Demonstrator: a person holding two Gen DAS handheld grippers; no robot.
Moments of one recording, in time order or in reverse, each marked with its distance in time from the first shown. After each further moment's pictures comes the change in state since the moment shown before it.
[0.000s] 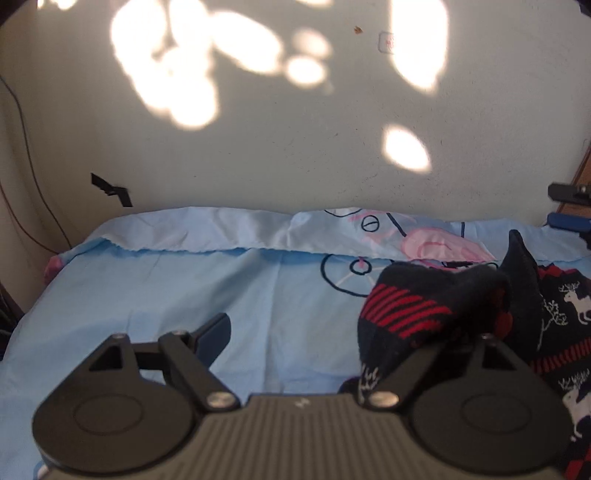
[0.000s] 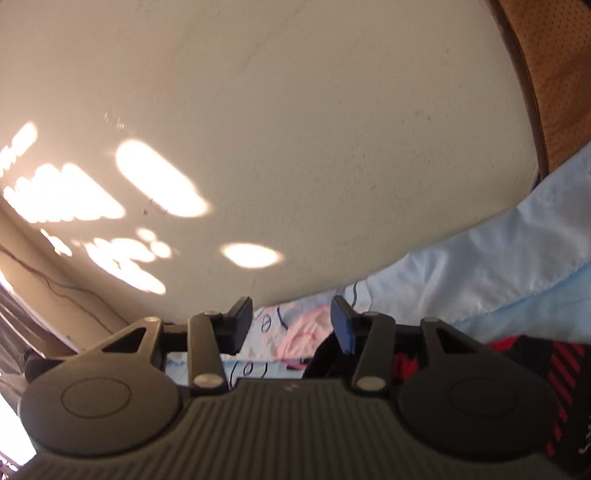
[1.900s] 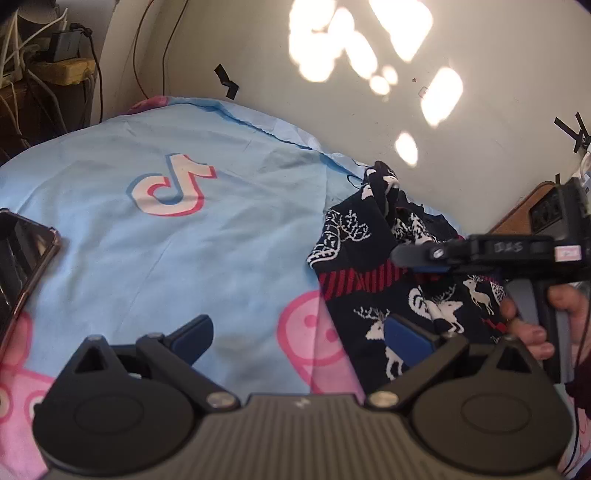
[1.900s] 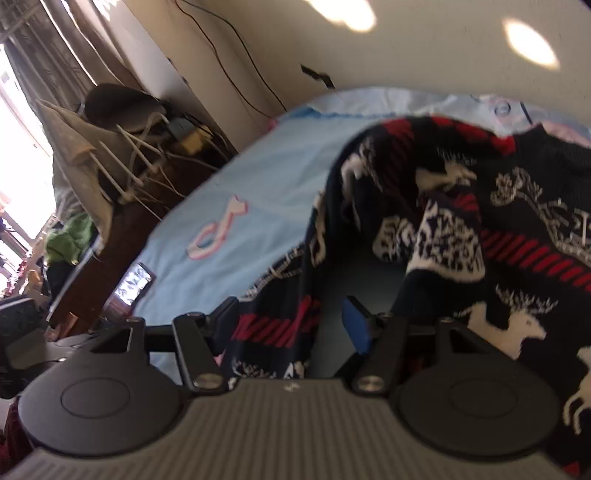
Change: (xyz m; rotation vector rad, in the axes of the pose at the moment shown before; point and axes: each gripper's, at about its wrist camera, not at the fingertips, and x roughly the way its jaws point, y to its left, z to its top) left arm -0.169 0.075 -0.180 -0.386 -0.020 -0.203; right arm 0.047 0.142 -0.196 -0.465 0.545 0.108
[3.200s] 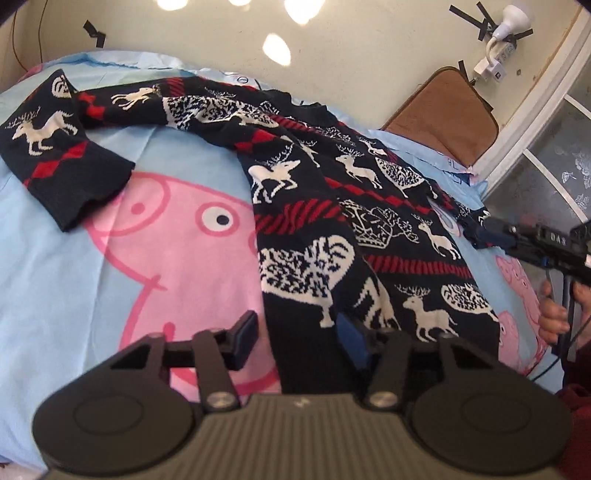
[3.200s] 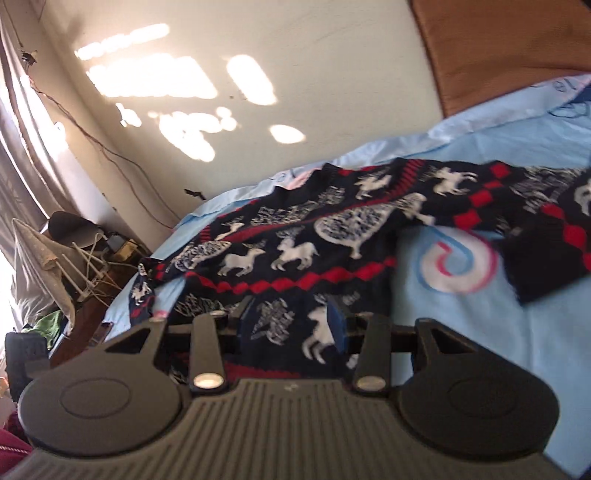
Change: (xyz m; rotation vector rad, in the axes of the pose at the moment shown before) left arm 0.003 -0.094 -0.070 0.197 0.256 -0.218; right arm -0.266 -0.105 -0.182 0.253 -0.439 -0.223
